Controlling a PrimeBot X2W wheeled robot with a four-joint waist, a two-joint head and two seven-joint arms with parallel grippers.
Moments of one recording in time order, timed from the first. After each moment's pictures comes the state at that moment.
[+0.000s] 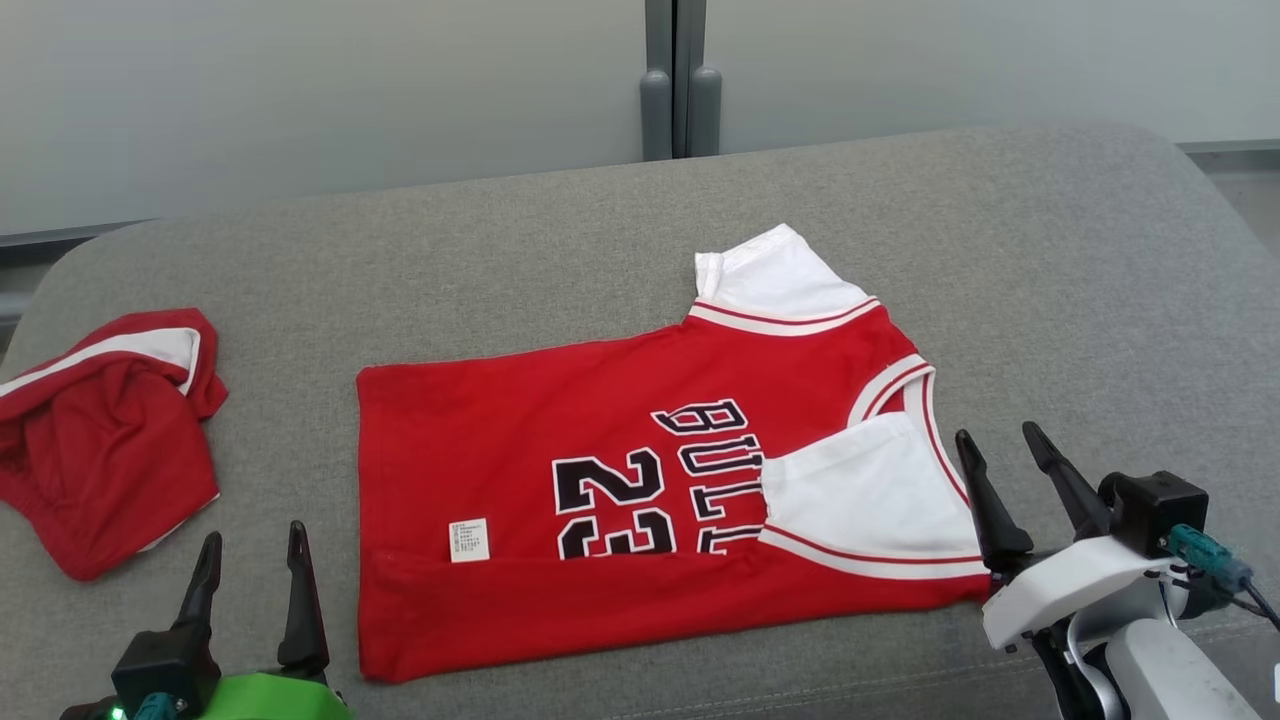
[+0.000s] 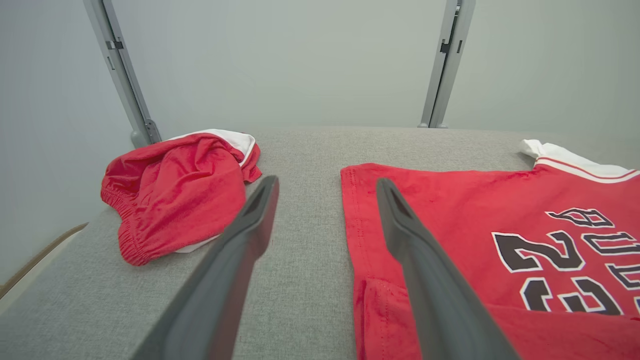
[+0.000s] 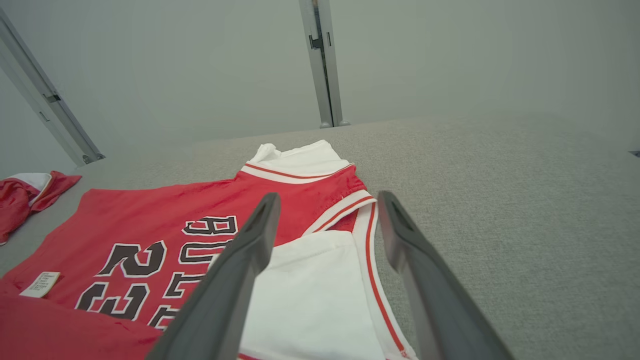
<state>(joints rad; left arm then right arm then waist) 0.03 0.12 0.02 0.24 -0.21 -0.02 -0.26 -0.17 -0.26 0.22 0.37 0.45 0.13 -0.26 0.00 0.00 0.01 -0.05</state>
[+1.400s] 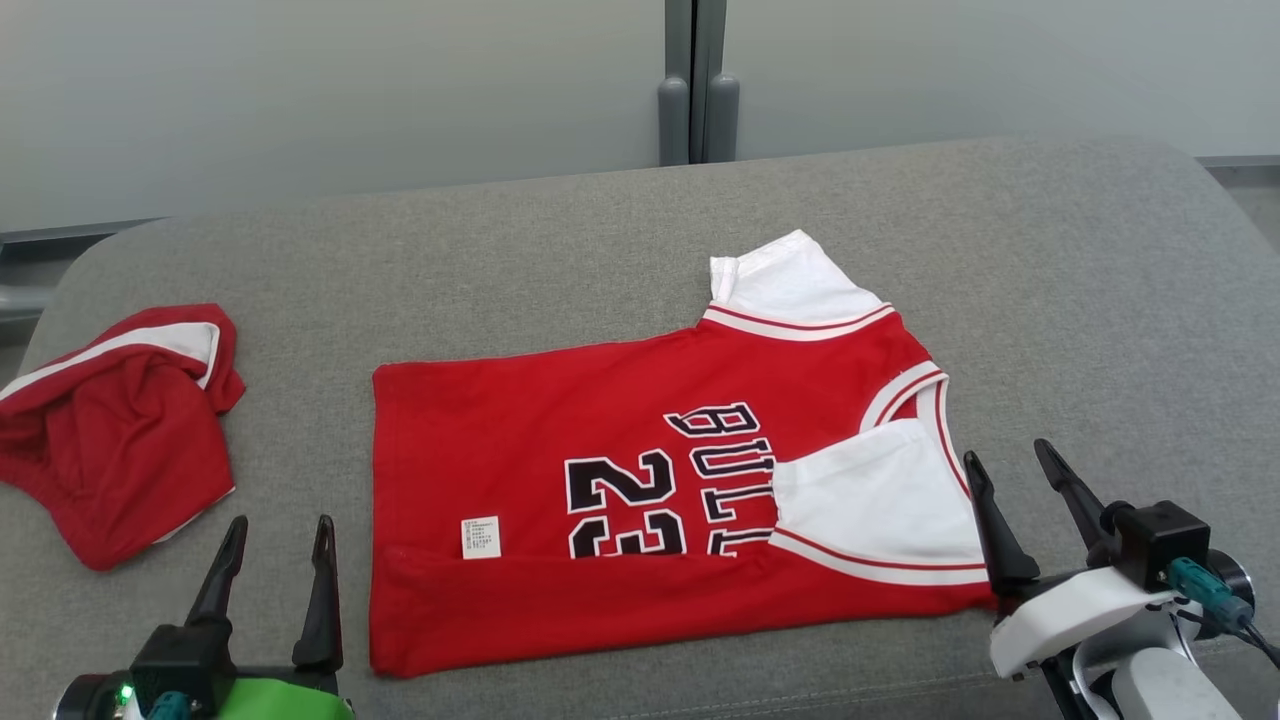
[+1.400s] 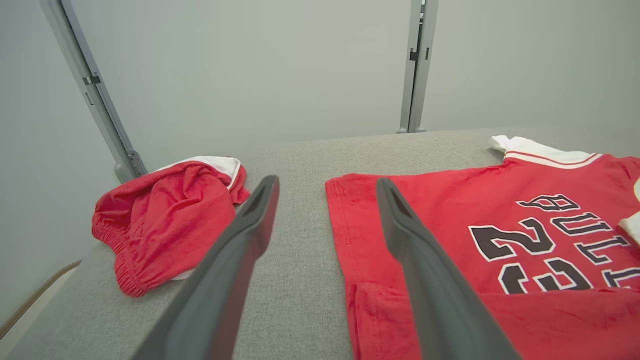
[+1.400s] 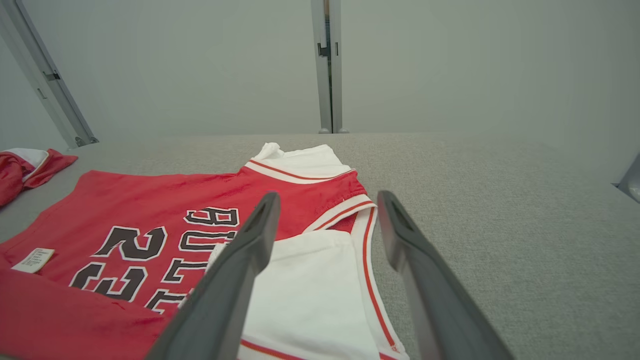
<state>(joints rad) 0.07 0.13 0.02 0.16 -0.13 -0.11 -0.26 -0.07 -0.23 0.15 0.26 0.30 0.13 -0.26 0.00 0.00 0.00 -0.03</state>
